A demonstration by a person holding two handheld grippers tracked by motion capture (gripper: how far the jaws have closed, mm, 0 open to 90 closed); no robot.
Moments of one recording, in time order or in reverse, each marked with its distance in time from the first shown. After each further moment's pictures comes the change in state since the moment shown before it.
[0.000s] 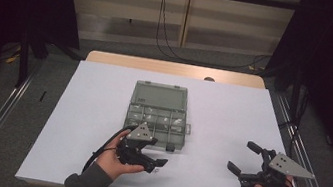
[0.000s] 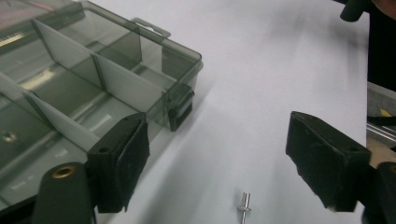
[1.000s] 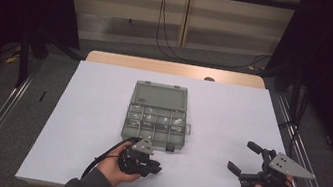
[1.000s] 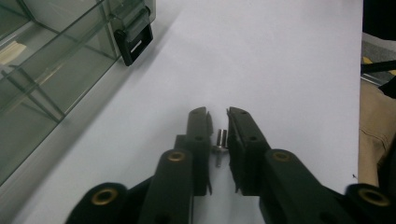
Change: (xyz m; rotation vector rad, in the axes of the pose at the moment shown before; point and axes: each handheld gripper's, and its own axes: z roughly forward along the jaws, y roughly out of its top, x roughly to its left) left arm -0.008 -0.021 0.012 0.163 -0.080 0.045; right arm 0.000 0.000 -0.001 0.001 0.001 0.001
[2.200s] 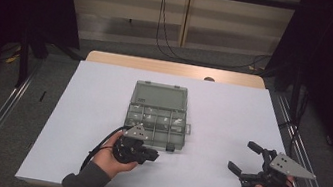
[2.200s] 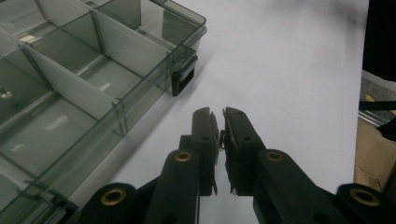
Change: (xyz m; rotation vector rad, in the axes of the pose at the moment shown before) left arm 0.016 0.013 -0.027 -0.093 0.047 -0.087; right arm 0.000 0.000 -0.001 -0.003 -0.005 0.001
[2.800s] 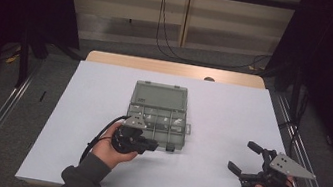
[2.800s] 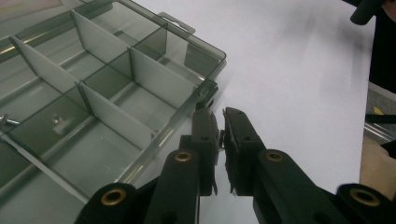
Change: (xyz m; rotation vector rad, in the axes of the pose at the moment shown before) left arm 0.010 0.021 -0.012 -0.025 0.030 -0.023; right arm 0.000 0.000 0.000 -0.001 0.001 0.000
